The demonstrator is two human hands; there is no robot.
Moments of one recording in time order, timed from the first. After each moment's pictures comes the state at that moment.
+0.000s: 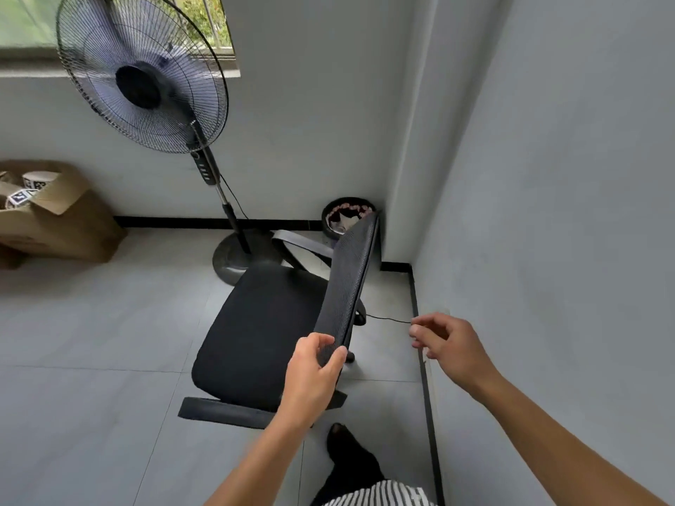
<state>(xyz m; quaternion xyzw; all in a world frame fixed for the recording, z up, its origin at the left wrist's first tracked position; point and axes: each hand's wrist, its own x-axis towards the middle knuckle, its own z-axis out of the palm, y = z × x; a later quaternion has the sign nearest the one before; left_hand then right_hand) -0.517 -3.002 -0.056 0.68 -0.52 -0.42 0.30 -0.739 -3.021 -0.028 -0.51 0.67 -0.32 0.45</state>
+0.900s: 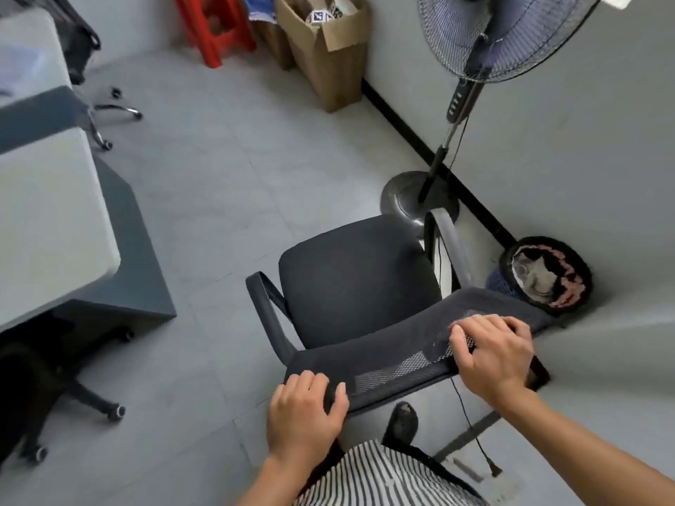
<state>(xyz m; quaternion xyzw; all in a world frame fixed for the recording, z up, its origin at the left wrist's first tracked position) -0.538 -3.053 -0.104 0.94 -0.28 -0.12 0.12 -0.634 -3.309 -0.105 -0.94 0.33 -0.11 0.06</state>
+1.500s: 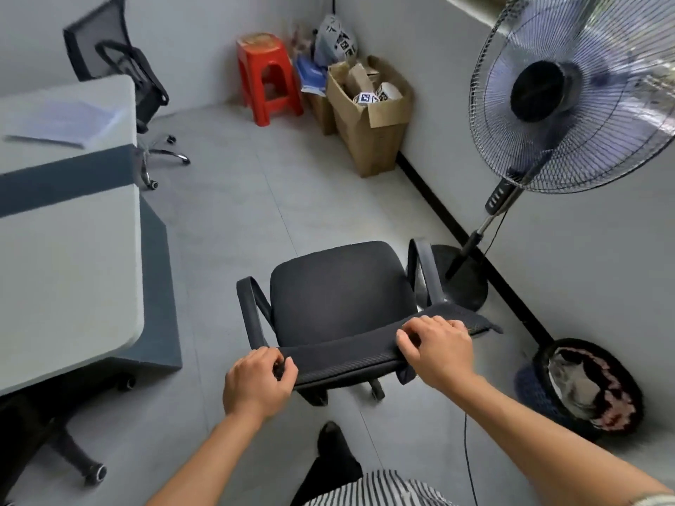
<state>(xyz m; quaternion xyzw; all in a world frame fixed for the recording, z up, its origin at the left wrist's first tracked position) -0.310 -3.067 -0.114 0.97 -0.15 -0.05 0.18 -0.402 -3.340 -0.099 -0.97 0.22 -0.02 0.09</state>
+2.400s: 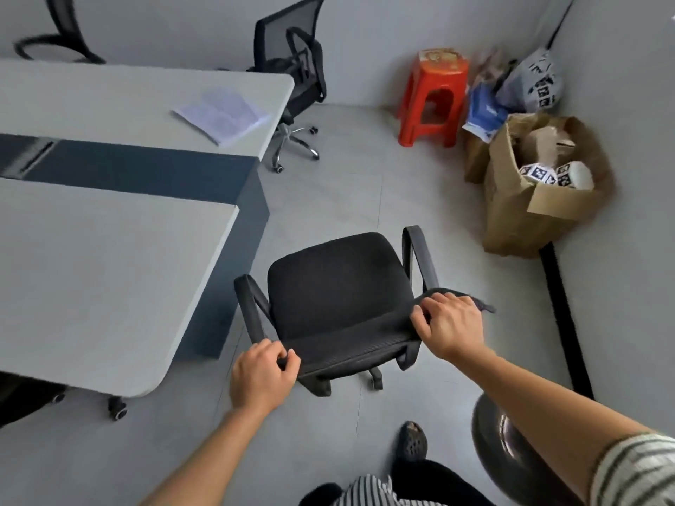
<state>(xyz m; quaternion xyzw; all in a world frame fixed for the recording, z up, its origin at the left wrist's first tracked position) -0.040 -3.128 -0.118 0.98 0.13 0.02 0.17 0.055 -3.427 -0.113 -0.99 -0.08 -0.07 0.05</state>
